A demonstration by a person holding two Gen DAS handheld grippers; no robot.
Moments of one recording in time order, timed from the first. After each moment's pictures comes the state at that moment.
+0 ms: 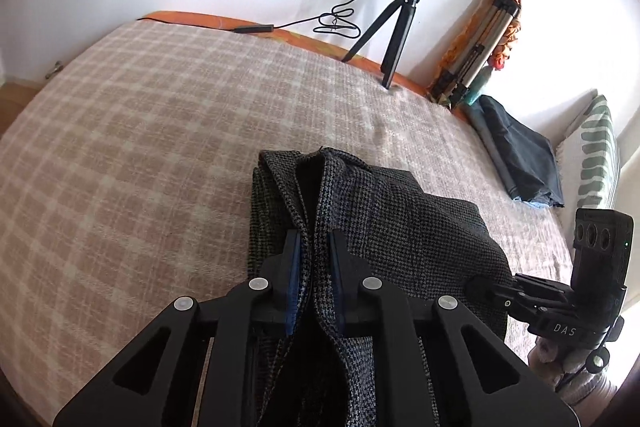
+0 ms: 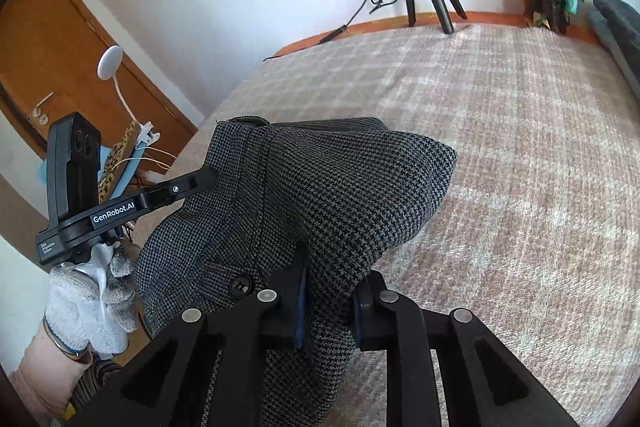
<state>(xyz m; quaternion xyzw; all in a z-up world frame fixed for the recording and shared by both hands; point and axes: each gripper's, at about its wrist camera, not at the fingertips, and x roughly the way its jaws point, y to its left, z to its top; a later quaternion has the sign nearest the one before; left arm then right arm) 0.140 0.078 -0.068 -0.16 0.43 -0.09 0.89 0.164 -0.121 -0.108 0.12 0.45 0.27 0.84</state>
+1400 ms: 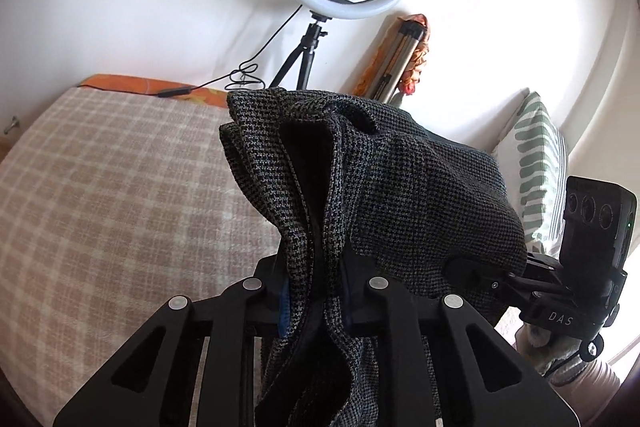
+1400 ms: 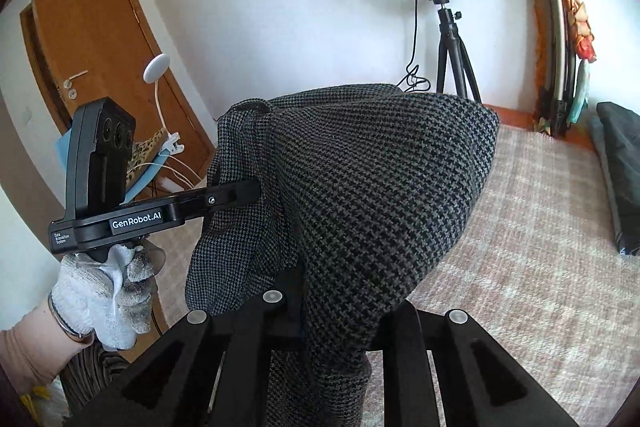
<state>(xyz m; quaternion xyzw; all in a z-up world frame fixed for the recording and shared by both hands) 0.117 0.025 -0.002 -0.15 0.34 -0.19 0.91 0.111 -0.118 -0.018 0.05 0.33 0.29 0.89</state>
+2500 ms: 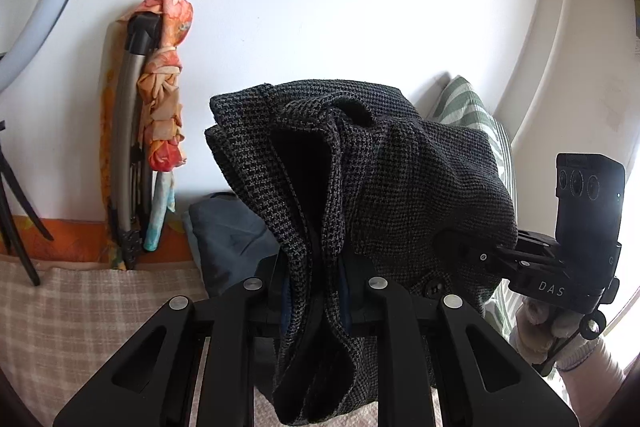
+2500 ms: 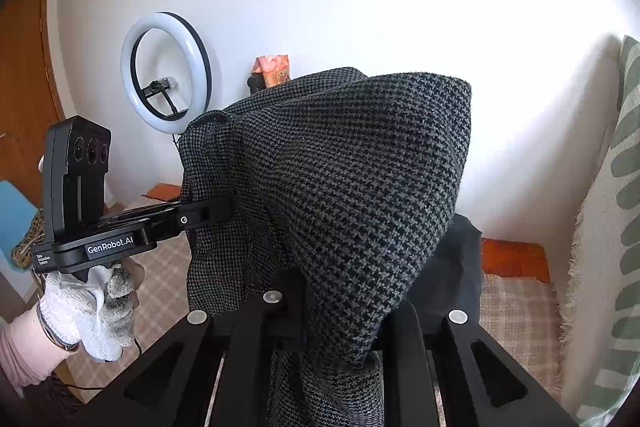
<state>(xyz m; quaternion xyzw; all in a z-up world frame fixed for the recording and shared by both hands) 0.295 -0.284 0.053 -0.10 0.29 -0.35 0.89 0.195 -0.458 0.087 0.04 0.28 0.11 0.95</state>
